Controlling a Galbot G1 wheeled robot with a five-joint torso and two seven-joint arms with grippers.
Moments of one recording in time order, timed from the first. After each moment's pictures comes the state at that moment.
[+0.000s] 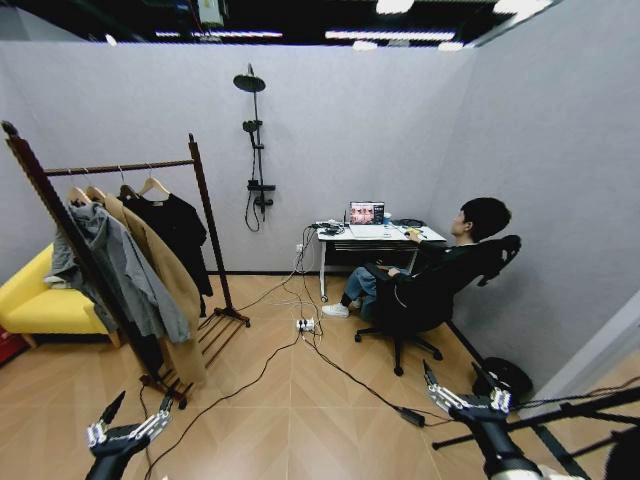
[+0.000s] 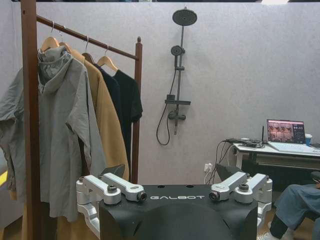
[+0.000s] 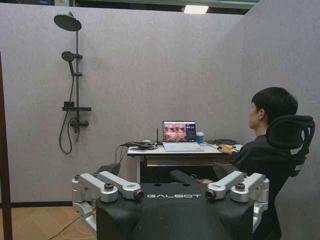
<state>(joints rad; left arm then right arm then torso) 1.83 -1.30 -0.87 -2.29 -0.49 -0.05 0.04 -1.91 1.36 0.81 2.50 0.35 -0.02 0.13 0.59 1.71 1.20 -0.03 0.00</state>
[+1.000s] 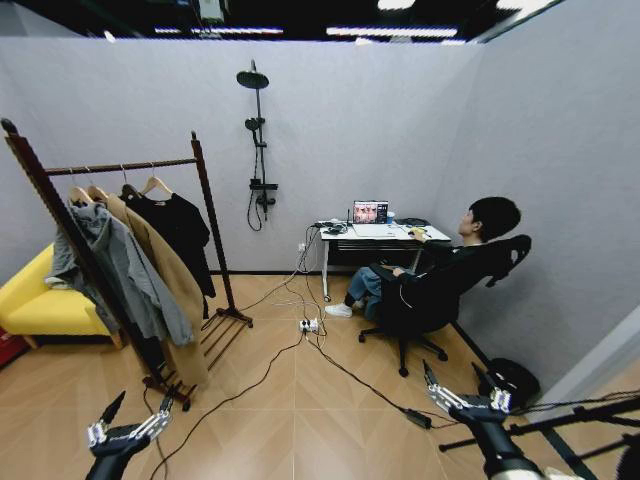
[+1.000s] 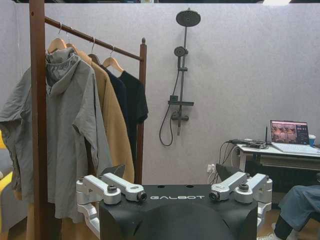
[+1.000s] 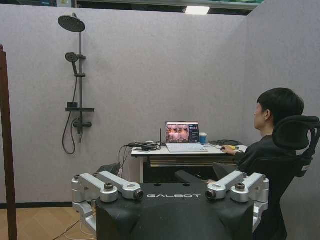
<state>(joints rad) 1.83 -1.30 -0.87 -2.29 -0.49 -0.05 0.04 -1.91 1.36 0.81 2.50 0.35 -0.02 0.13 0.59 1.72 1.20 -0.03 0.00</state>
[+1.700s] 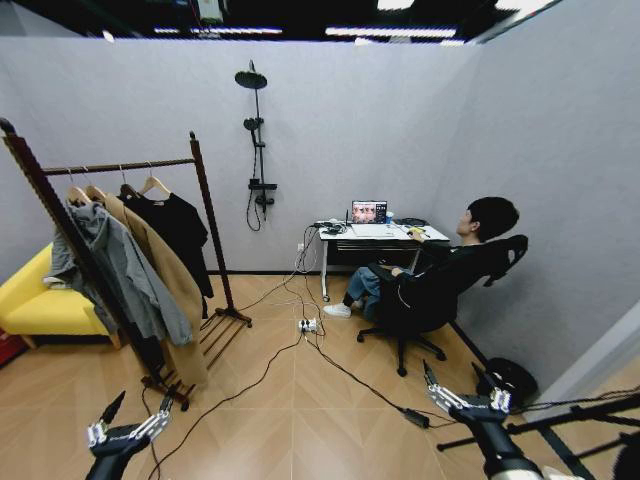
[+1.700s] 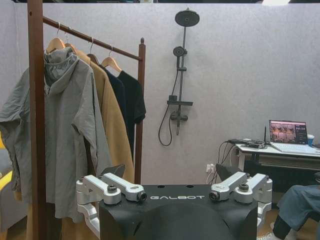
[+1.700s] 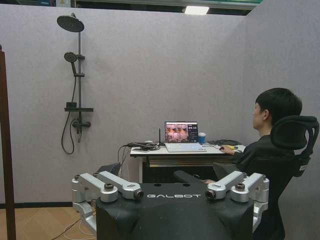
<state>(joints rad) 1.83 -1.30 -0.87 -2.29 -0.49 -0.05 0.04 -1.91 1.36 0.81 2.50 0.35 -0.02 0.13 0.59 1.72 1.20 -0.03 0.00</state>
